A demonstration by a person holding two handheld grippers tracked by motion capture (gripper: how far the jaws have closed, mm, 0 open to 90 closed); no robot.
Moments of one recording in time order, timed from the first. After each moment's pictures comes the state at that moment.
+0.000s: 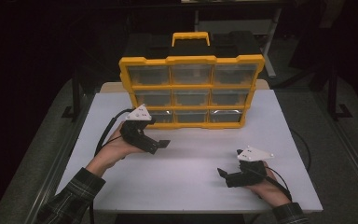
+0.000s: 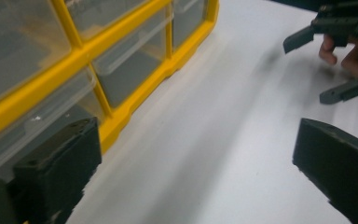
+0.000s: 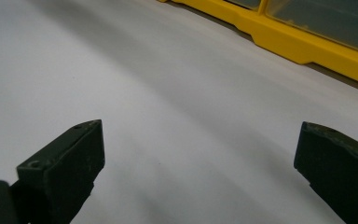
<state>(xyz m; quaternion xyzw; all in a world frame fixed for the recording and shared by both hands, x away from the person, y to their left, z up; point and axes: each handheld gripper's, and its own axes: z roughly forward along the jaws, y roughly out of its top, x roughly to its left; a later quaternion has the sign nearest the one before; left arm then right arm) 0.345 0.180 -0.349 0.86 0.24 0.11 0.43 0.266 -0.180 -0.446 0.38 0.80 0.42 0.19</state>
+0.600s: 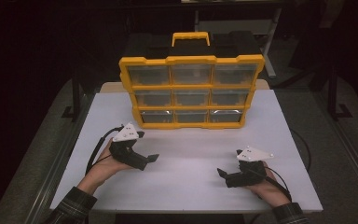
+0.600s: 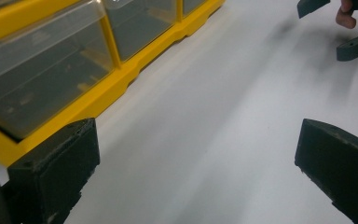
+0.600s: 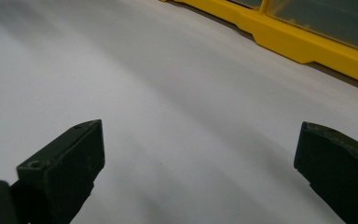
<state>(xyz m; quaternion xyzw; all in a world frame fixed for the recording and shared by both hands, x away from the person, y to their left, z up) 0.317 0.218 -0.390 0.85 0.26 0.13 0.45 0.265 -0.179 -0.446 0.38 0.80 0.42 0.19</state>
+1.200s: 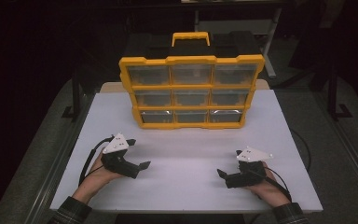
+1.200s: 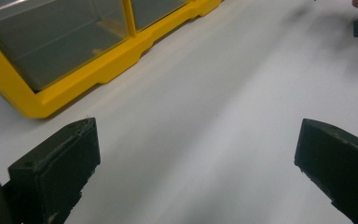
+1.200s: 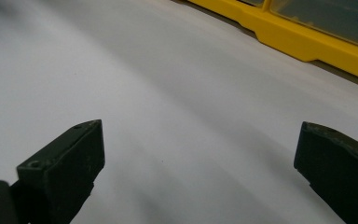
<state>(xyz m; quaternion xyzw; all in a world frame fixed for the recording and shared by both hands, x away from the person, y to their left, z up) 0.300 0.244 -0.415 0.83 0.28 0.15 0.45 0.265 -0.179 -0.447 0.38 0.80 0.42 0.18</state>
